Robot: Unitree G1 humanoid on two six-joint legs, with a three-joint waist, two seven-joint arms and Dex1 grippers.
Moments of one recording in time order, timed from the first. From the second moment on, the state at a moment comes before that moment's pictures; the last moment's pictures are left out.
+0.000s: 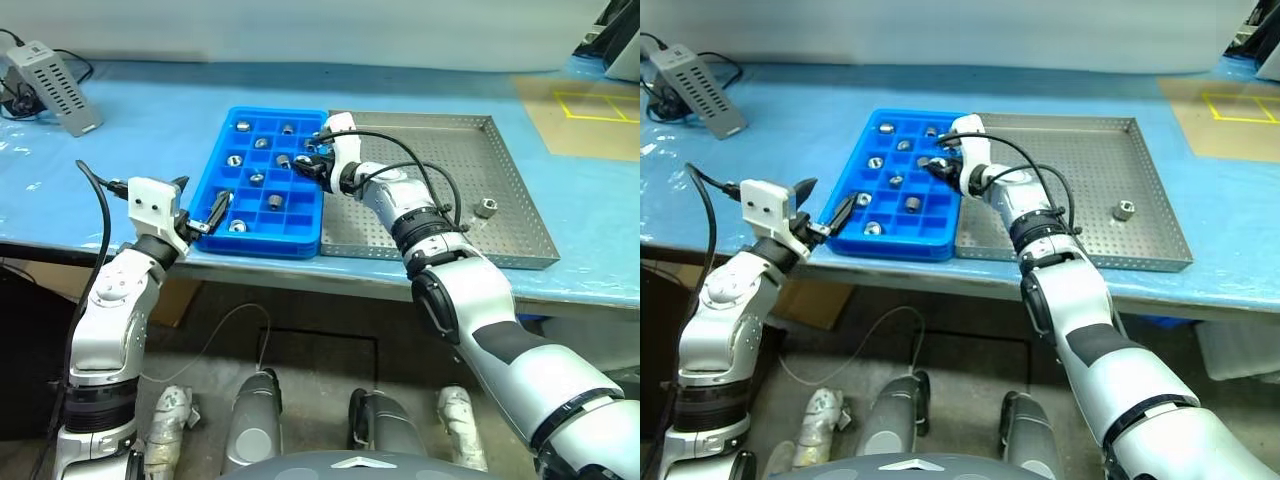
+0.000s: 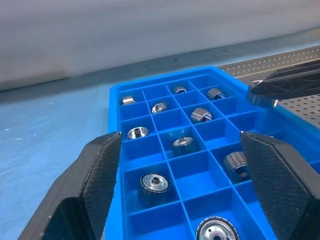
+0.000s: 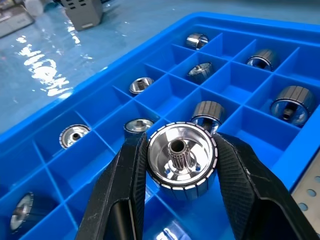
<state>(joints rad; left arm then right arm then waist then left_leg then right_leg) -0.18 0.39 0.22 -0.37 -0.28 0.38 -0.34 -1.27 -0.06 -0.04 1.16 0.12 0.23 0.53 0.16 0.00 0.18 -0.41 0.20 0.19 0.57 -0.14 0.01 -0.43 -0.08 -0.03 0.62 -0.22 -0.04</state>
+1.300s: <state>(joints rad) -0.72 0.16 -0.08 0.35 -0.24 0.10 -0.68 -1.11 -0.40 -0.25 1.09 0.09 0.41 -0.08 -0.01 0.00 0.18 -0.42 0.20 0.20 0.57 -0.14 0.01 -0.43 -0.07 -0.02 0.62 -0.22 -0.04</state>
